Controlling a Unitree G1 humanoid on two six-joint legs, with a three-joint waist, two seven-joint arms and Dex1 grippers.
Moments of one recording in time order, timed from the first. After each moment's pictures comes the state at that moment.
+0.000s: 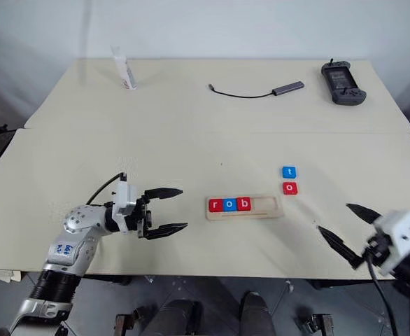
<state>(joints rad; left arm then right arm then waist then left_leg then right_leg) -0.31 0.48 -0.04 0.08 -0.43 0.02 -1.14 0.35 -0.57 -0.69 -0.30 0.42 0.15 0.97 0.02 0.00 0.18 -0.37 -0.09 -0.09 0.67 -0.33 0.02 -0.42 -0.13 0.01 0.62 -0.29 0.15</state>
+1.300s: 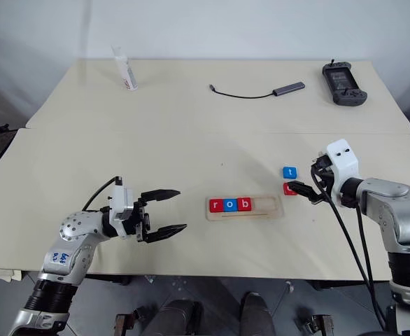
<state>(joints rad) -0.22 0.48 -0.02 -0.03 -0.43 0.03 -1.06 -0.43 -0.83 -0.16 -0.12 0.44 0.97 0.64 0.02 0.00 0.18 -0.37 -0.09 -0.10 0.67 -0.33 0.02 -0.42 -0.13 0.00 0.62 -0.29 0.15</state>
